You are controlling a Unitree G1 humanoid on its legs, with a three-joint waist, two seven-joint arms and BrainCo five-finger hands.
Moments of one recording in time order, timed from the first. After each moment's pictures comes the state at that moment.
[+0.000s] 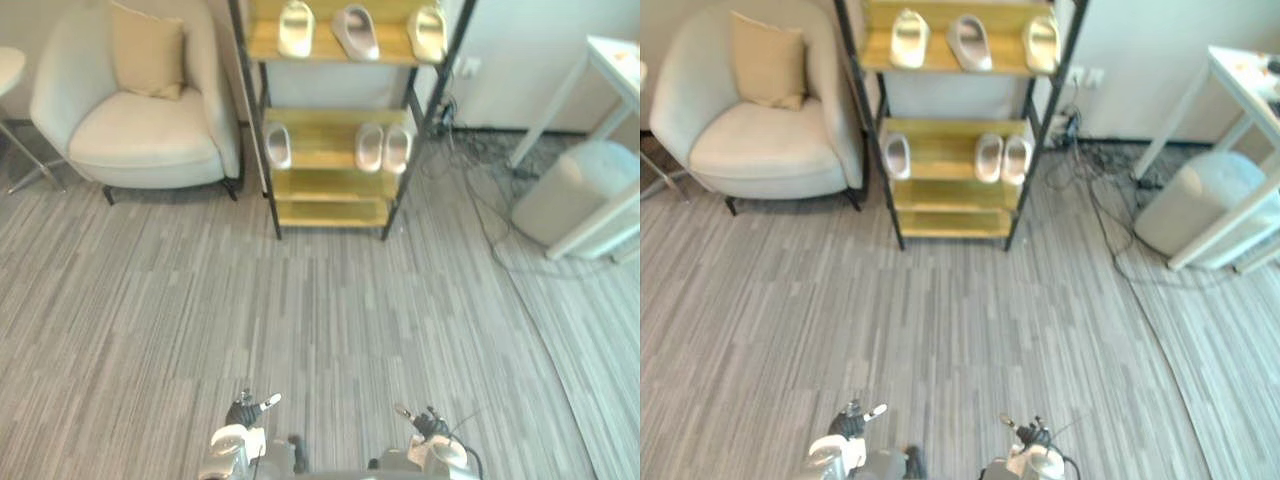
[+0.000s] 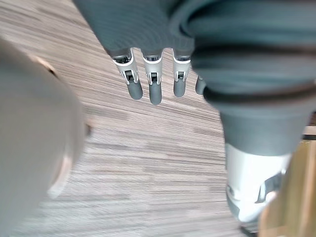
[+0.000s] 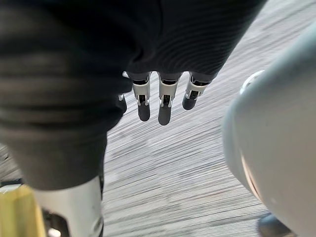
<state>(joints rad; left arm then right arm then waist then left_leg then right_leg) -0.01 0.02 0.10 1.02 -0.08 -0.08 0.08 0.01 0.05 -0.31 0.95 0.04 -0.02 -0.15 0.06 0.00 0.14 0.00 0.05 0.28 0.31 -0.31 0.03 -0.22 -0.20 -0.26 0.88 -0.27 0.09</state>
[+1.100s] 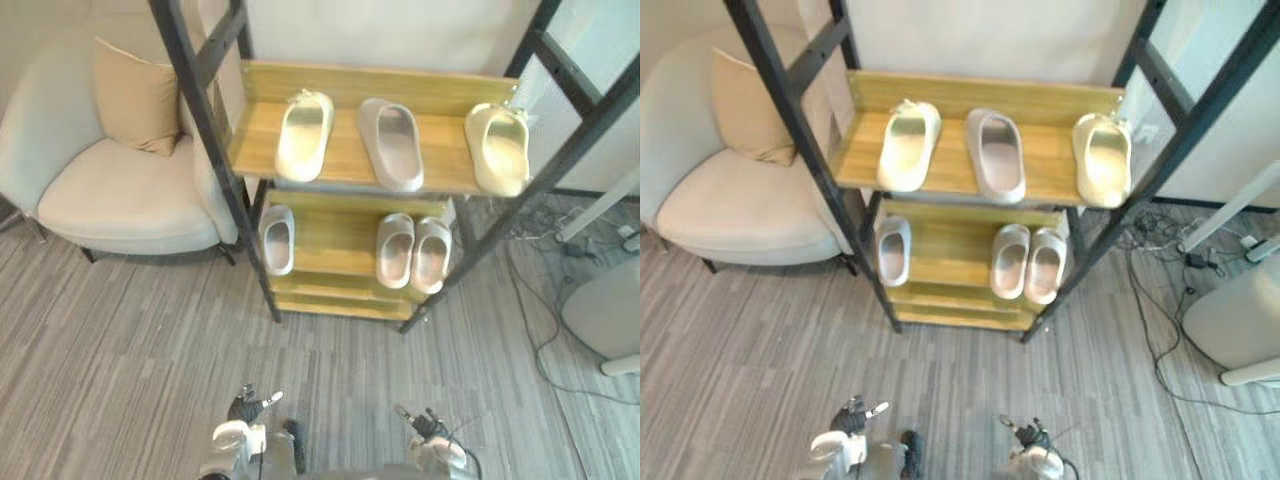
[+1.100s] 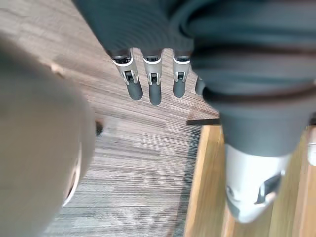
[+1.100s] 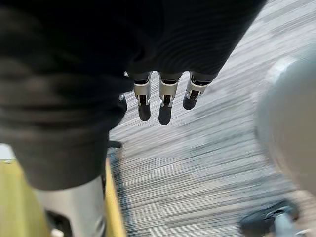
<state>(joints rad) -0.02 0.05 0.08 1.05 -0.07 -0.07 0.07 0.01 0.05 -0.31 0.99 0.08 -0.03 -0.13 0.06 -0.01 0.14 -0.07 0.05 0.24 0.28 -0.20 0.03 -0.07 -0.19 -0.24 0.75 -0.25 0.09</state>
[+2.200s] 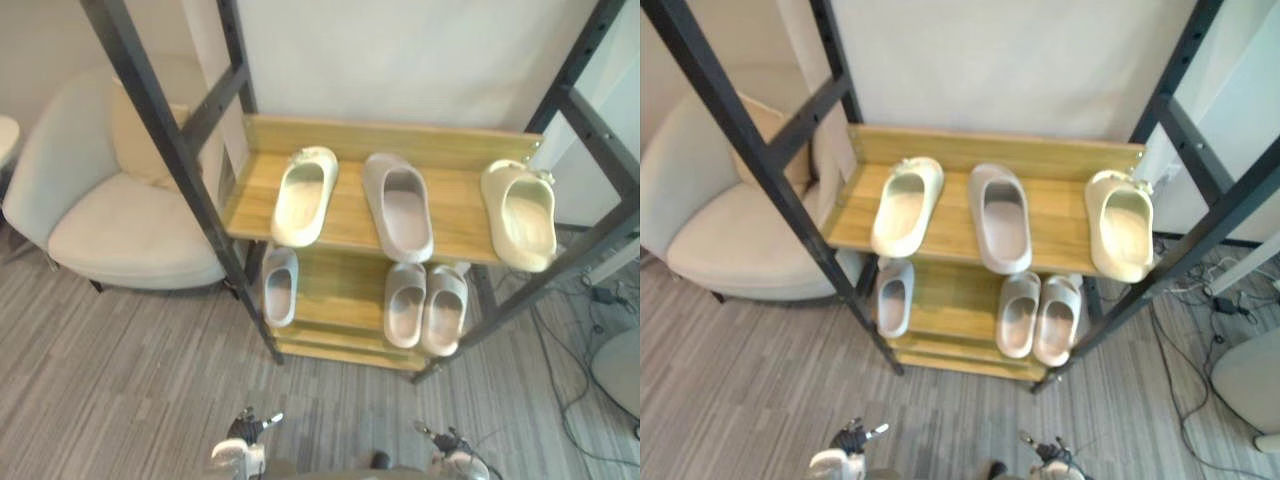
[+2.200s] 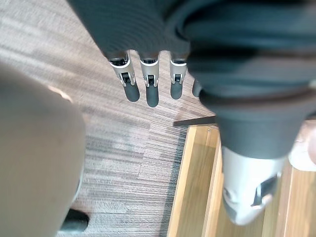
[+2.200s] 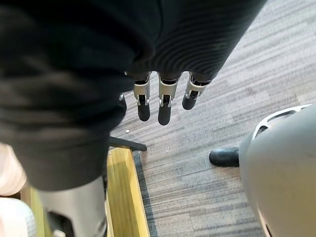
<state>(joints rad) -0.01 0.05 0.02 1.14 -0.06 -0.07 0.06 0.04 -0.04 -0.35 1.05 0.05 -0.02 -0.14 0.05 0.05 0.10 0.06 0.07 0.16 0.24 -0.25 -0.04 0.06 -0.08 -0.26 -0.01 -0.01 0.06</state>
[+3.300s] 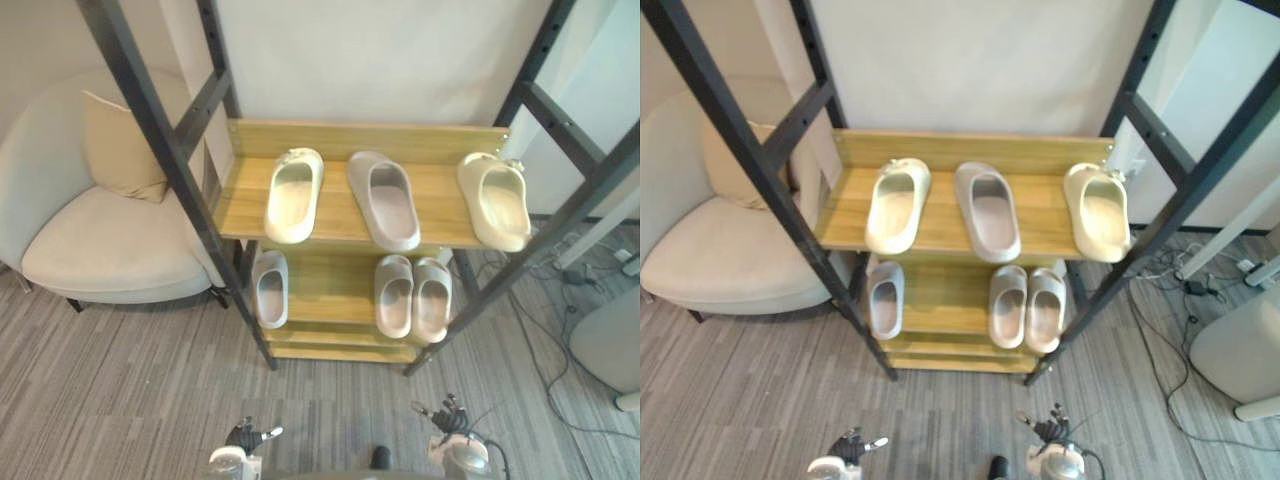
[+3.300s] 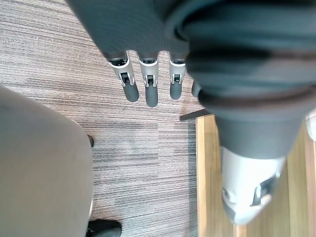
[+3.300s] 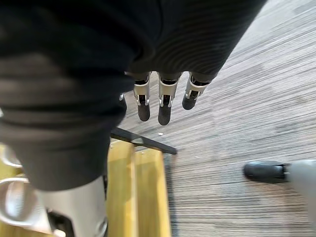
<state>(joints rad) 0.00 0.07 0.02 1.10 -0.04 -0.07 0.08 0.13 -0.03 -0.15 0.78 0.00 -0.05 -0.19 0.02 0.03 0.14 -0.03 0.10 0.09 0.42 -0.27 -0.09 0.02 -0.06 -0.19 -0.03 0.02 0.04</state>
